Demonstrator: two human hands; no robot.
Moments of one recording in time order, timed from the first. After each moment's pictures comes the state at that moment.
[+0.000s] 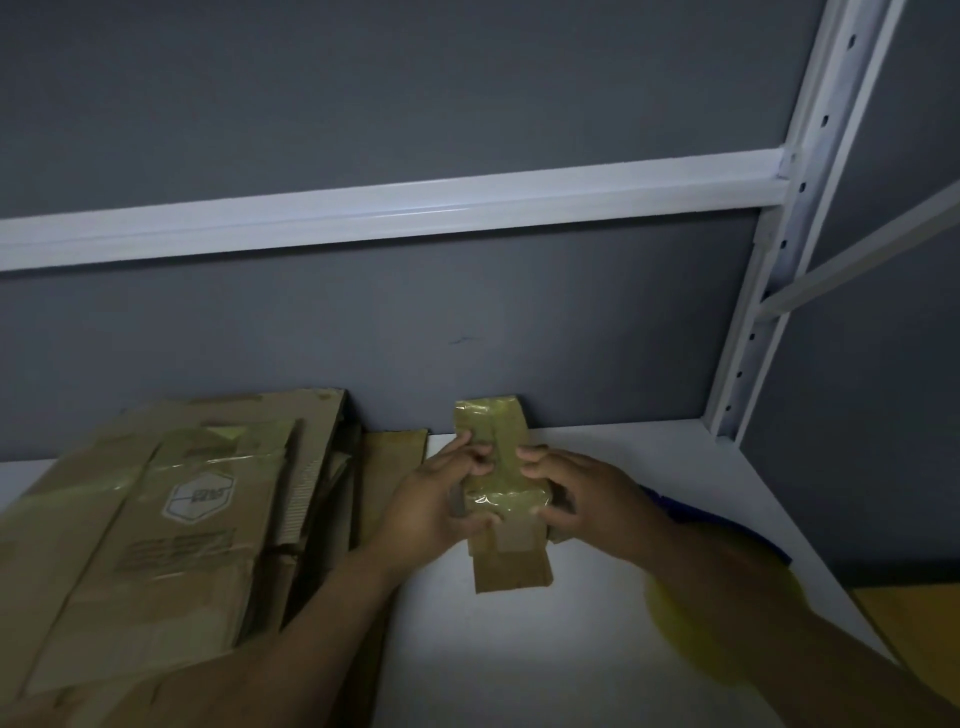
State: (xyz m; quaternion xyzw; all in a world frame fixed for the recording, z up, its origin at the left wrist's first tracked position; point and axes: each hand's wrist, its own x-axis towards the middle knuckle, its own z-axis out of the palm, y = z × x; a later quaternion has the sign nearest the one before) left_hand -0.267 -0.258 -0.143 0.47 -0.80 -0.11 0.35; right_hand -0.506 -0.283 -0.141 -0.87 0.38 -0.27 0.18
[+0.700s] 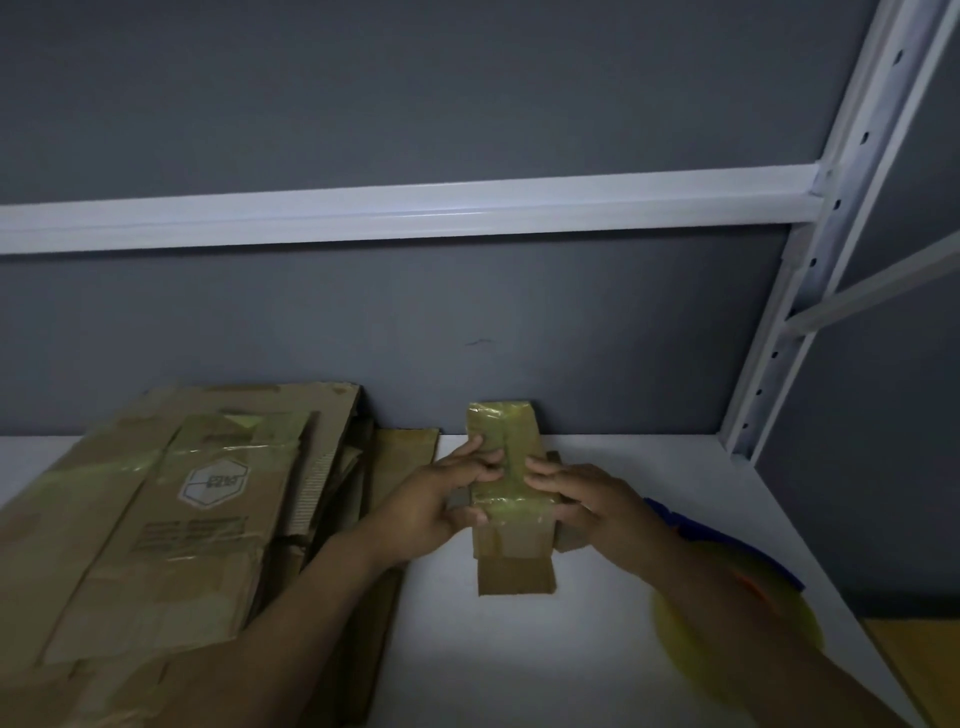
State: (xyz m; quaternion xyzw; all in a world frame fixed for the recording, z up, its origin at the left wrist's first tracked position) left_hand -0.253 -0.257 -0.133 0.47 -0.80 -0.23 0.29; right_hand -0.507 -0.282 -0.142 -0.84 0.36 -0.25 0.32
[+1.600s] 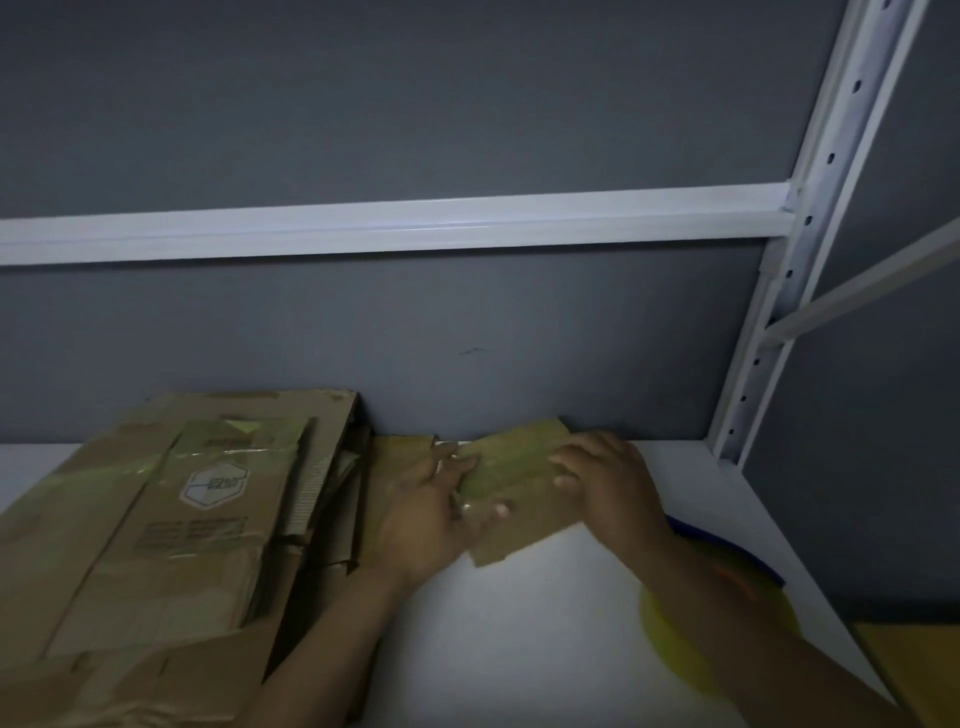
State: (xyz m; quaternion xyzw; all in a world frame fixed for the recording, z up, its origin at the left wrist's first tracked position) left_hand -0.289 -0.223 -0.119 0.65 -0.70 -0.09 0.29; right_hand -0.507 -0.287 -0.124 -0.84 0.46 -0.30 -0.01
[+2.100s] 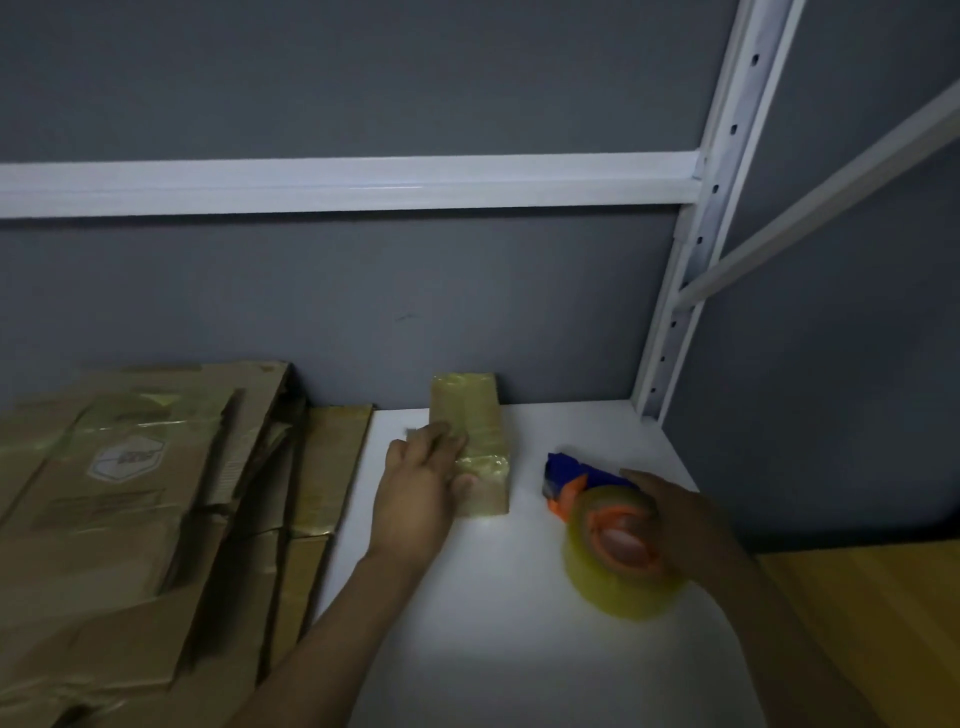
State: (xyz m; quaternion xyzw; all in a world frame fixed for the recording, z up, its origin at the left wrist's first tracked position) left_hand -0.350 -0.216 -0.146 0.61 -0.72 0.03 0.34; right_hand -0.632 -0.220 -0.138 -0.68 0.67 -0.14 0.25
